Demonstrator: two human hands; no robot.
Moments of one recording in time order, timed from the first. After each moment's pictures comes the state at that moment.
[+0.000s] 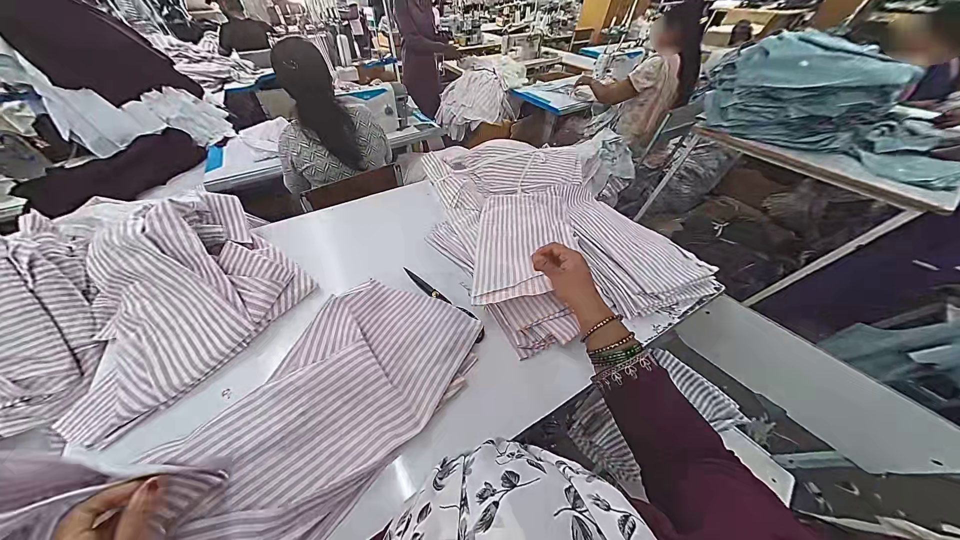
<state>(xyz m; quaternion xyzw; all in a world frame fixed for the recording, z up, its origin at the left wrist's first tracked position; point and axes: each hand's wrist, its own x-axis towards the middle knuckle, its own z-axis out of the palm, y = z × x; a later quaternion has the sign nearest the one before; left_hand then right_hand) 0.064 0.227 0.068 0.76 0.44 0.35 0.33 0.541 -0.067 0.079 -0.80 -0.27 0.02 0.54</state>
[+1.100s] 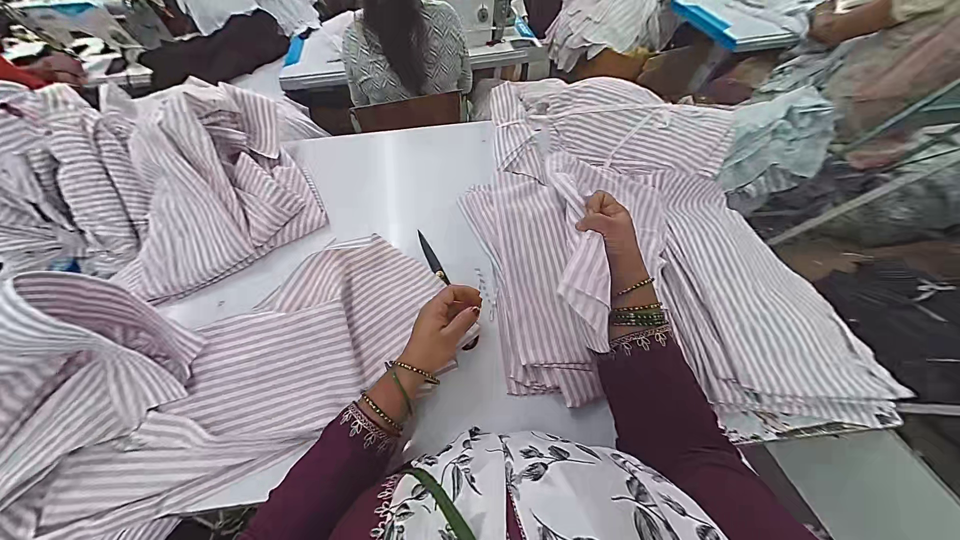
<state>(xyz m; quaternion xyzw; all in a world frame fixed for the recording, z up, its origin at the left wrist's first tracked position) 0.400 0.094 0.026 0.71 0.19 0.21 0.64 0.683 -0.006 0.050 -0.56 -0.33 0.18 0.74</state>
